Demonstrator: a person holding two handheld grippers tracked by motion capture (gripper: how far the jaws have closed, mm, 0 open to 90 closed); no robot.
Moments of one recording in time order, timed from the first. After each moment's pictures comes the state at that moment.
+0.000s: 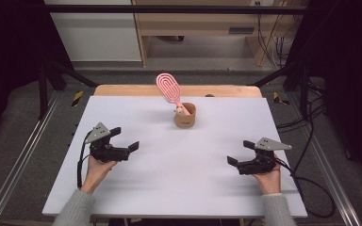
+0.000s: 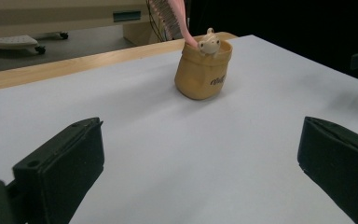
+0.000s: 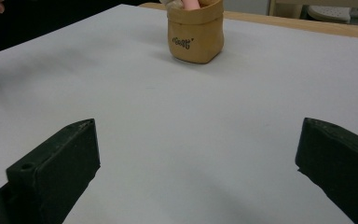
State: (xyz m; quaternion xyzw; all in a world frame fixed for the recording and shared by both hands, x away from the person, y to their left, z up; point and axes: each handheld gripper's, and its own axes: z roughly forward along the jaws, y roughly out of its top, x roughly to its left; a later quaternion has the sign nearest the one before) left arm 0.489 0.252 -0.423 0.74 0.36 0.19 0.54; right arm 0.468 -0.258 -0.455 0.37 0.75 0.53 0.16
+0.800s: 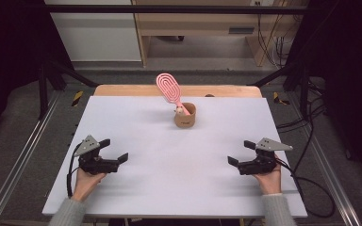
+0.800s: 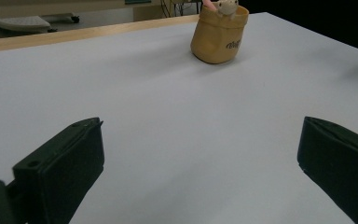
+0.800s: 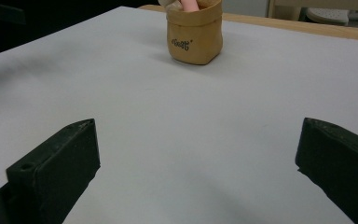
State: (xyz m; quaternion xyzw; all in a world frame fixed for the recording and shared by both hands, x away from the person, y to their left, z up) left arm 0.465 0.283 -0.446 0.74 0.38 0.20 0.52; right arm 0.466 -0.260 -0.455 0.37 0.74 0.53 0.16
